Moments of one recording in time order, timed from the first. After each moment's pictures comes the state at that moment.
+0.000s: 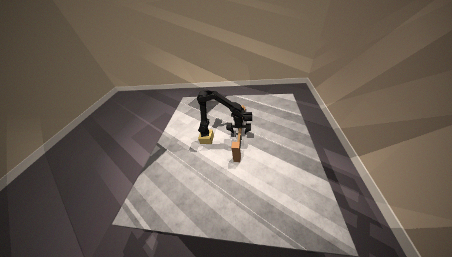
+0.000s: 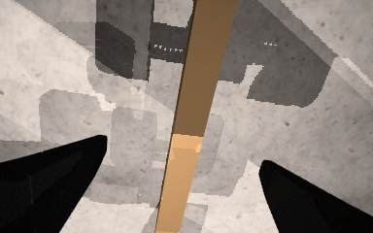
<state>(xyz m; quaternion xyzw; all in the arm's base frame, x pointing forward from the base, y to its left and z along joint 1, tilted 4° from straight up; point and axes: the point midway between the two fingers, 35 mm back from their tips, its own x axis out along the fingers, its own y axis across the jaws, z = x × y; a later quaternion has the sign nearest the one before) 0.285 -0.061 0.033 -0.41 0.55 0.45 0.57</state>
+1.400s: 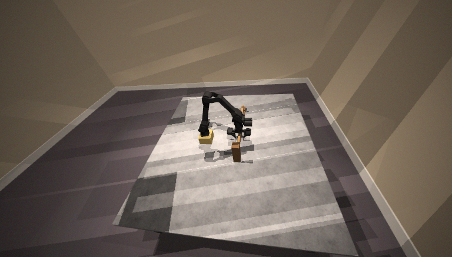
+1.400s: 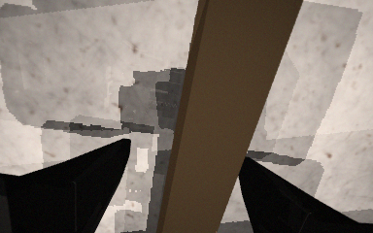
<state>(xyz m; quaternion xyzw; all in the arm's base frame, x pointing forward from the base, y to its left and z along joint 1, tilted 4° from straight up) 0.284 -0.056 -0.024 -0.41 0.55 0.45 0.57</state>
